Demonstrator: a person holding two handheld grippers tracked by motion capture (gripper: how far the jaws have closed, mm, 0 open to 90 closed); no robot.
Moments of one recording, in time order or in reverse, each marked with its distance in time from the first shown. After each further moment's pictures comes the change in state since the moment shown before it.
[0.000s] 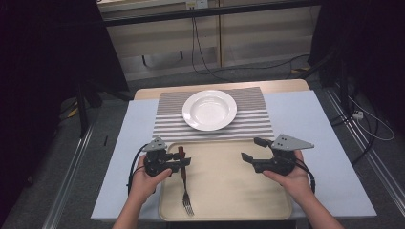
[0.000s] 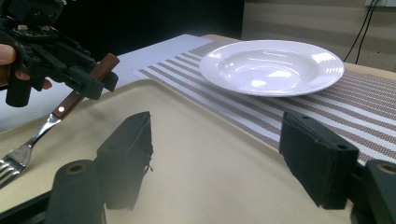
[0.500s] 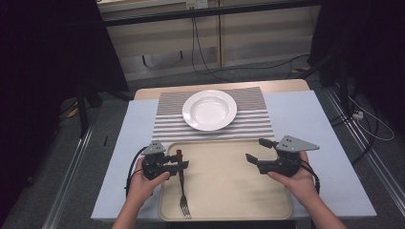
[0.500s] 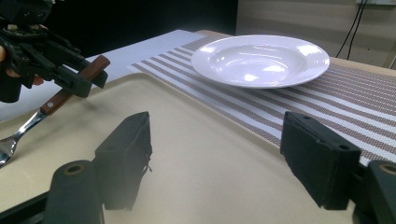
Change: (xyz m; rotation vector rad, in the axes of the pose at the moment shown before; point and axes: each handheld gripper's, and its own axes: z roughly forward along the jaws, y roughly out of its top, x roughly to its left) left arm 0.003 -0.009 0.000 0.018 0.013 0.012; right arm -0.005 -0.005 -0.010 0.011 -0.021 -0.004
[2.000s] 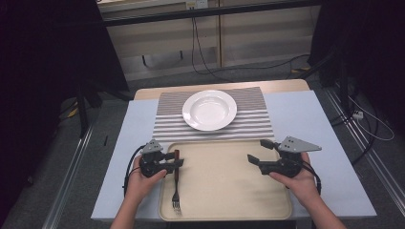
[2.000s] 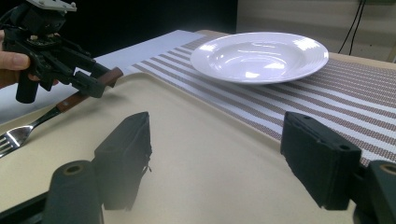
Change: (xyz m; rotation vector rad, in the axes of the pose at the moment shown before) left arm 0.020 -0.008 0.001 0.026 0.090 0.012; right arm -0.003 -0.005 -0.002 0.000 0.008 0.023
